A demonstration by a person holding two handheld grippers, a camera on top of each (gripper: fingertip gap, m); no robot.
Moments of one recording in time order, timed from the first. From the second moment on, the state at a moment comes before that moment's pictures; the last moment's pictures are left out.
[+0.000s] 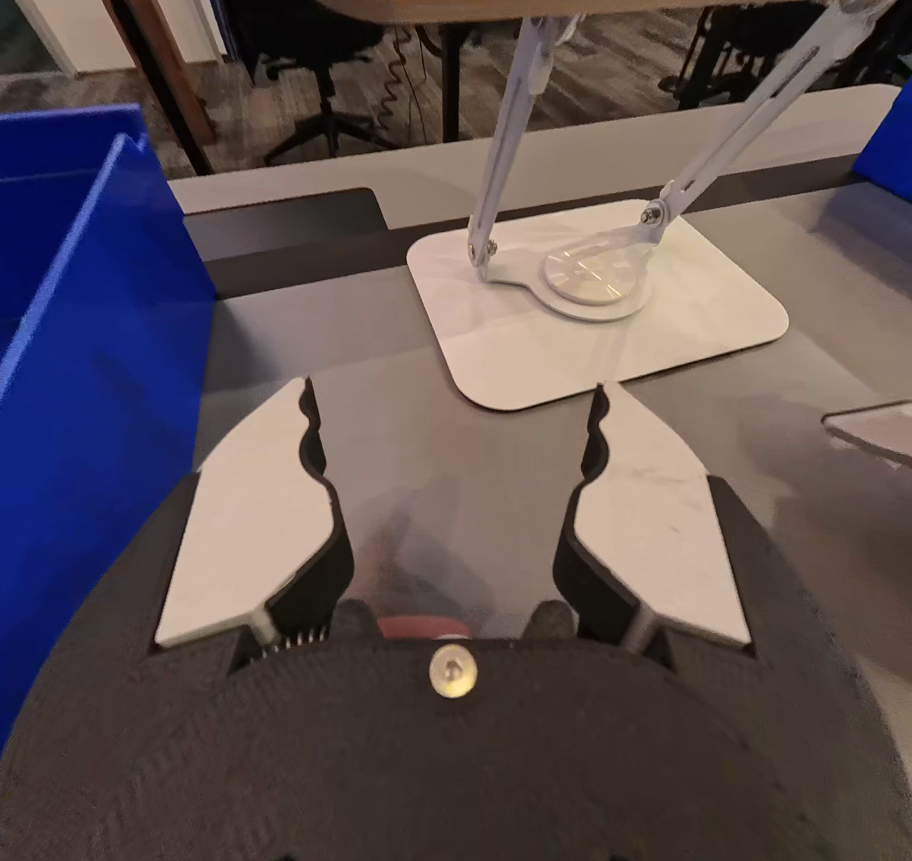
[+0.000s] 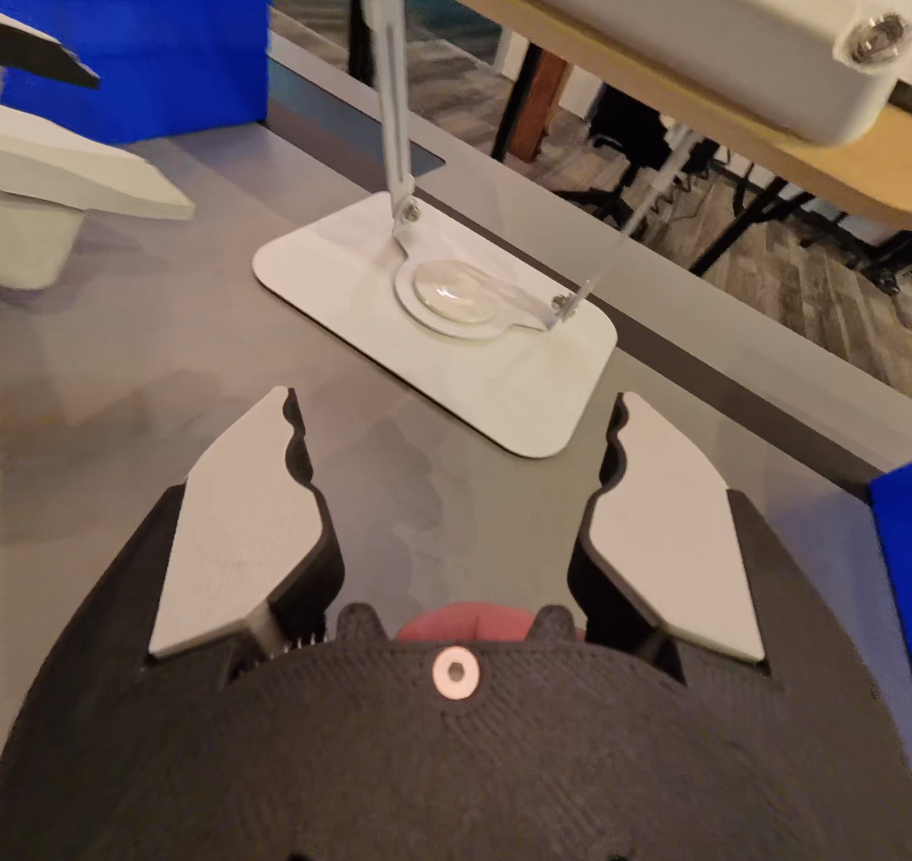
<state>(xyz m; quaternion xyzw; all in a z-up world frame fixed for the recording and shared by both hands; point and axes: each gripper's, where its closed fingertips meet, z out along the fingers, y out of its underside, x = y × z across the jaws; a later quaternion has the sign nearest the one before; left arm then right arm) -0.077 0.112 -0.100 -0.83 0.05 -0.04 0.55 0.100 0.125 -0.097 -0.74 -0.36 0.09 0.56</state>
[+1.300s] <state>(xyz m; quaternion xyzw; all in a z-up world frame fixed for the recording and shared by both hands) -0.049 0.105 -0.144 -0.90 0.10 -0.11 0.41 0.140 0.116 -0.160 -0.83 -0.41 0.14 0.36</state>
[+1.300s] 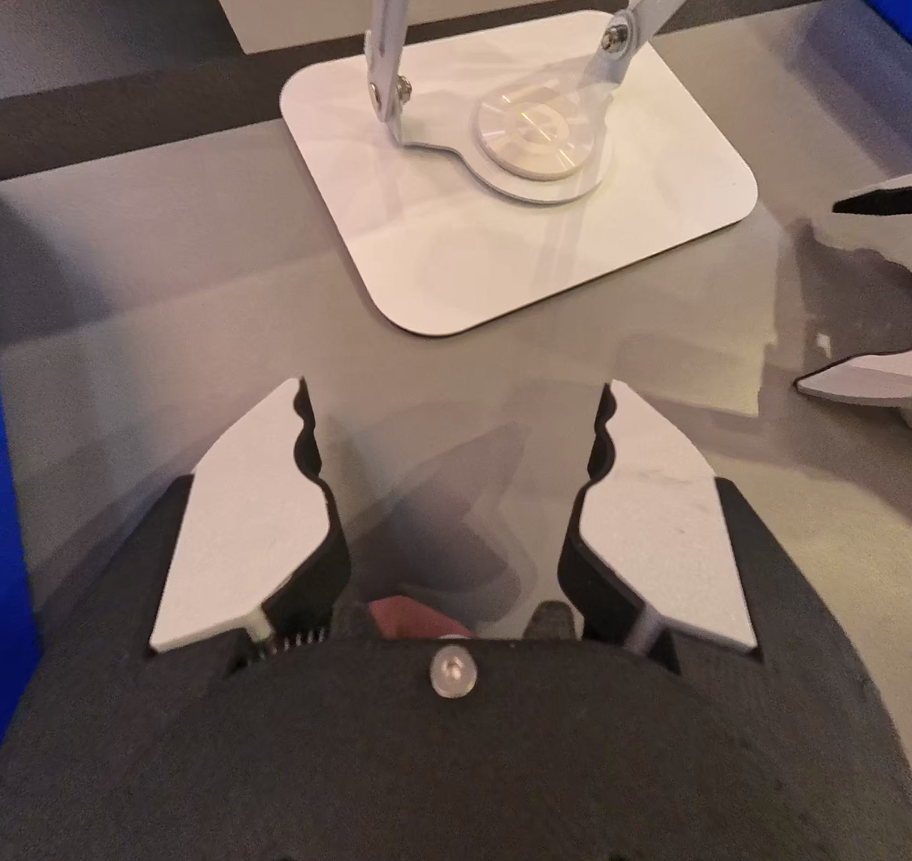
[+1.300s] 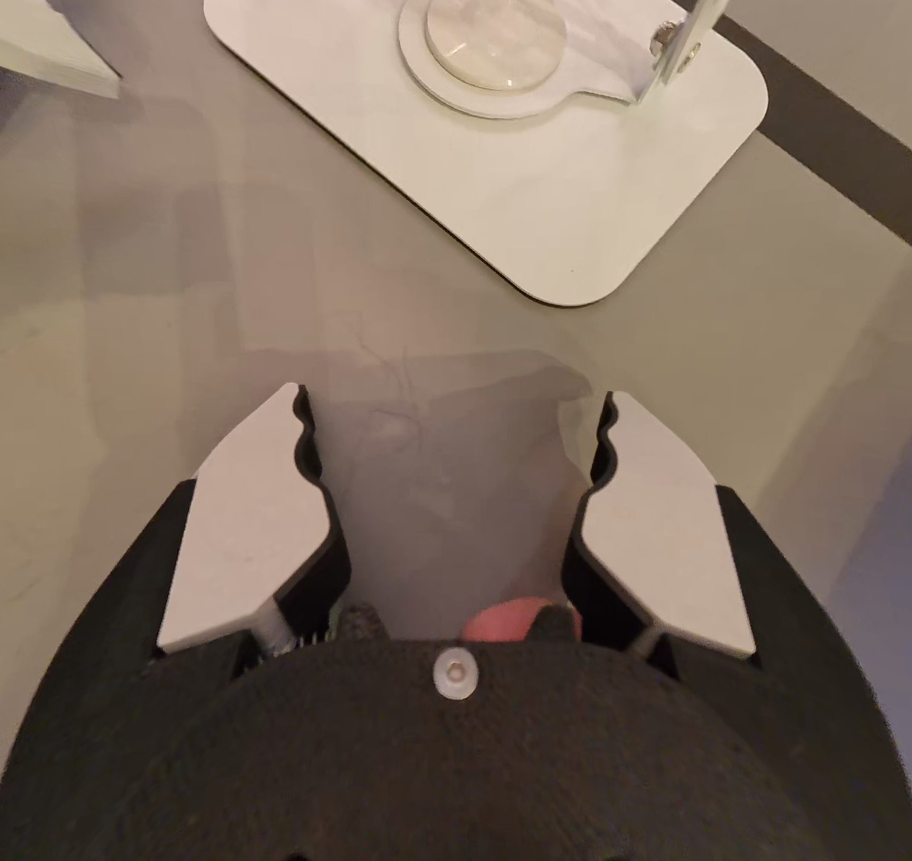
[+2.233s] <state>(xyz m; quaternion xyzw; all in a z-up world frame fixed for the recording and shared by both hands) -0.063 0.107 -0.161 -0.93 0.06 -0.06 0.37 0.144 0.113 -0.164 -0.83 -0.42 0.16 0.33</state>
